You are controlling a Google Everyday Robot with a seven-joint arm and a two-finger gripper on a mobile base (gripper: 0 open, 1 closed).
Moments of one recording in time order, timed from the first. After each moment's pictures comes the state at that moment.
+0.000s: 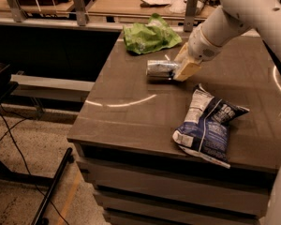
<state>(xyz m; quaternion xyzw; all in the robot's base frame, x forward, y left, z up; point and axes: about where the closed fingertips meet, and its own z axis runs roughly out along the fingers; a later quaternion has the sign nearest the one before) 0.665 -0.129 0.854 -0.68 0.69 0.07 0.25</state>
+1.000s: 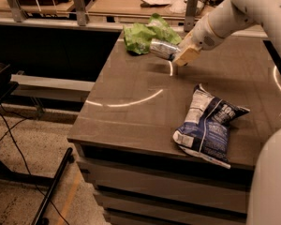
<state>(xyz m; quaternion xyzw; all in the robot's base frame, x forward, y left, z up) 0.714 -0.142 0.876 -0.59 0.74 0.09 0.32</state>
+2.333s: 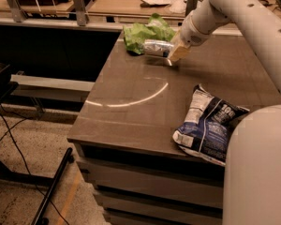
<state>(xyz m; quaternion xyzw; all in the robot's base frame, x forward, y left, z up) 0.758 -0.124 0.865 -0.63 0.71 0.01 0.31</state>
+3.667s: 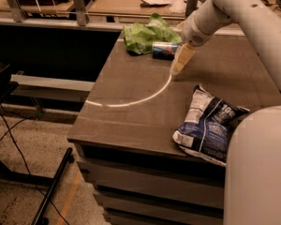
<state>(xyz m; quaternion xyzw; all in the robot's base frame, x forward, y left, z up) 0.755 -0.128 0.865 -0.62 0.72 0.03 0.31</state>
